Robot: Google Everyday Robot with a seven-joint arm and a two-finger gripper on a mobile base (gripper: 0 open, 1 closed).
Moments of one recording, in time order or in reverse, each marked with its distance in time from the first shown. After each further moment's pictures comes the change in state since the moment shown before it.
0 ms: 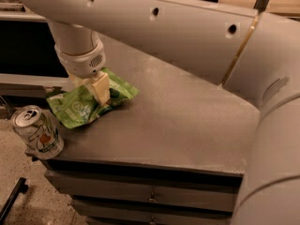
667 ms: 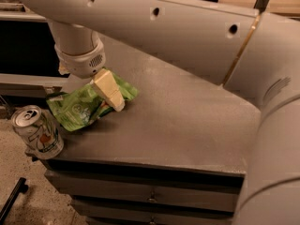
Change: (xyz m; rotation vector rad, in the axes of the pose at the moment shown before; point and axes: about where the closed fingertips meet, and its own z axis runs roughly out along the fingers) arm 0.000 -0.001 0.000 0.006 0.001 0.000
